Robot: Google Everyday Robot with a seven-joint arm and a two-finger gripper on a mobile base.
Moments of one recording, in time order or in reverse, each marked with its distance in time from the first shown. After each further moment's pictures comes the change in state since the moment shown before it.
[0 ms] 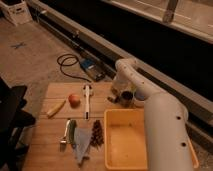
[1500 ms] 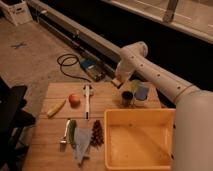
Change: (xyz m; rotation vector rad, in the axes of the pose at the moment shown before) arm 0.004 -0.004 -0.157 0.153 0.259 0.143
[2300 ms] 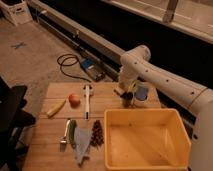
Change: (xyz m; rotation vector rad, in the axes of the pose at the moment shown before) arm -0.037 0.050 -0.018 -0.099 -0.024 0.061
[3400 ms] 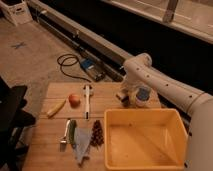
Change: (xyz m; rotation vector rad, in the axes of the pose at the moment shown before) arm 0.006 0.037 0.044 -0.092 -0.035 0.123
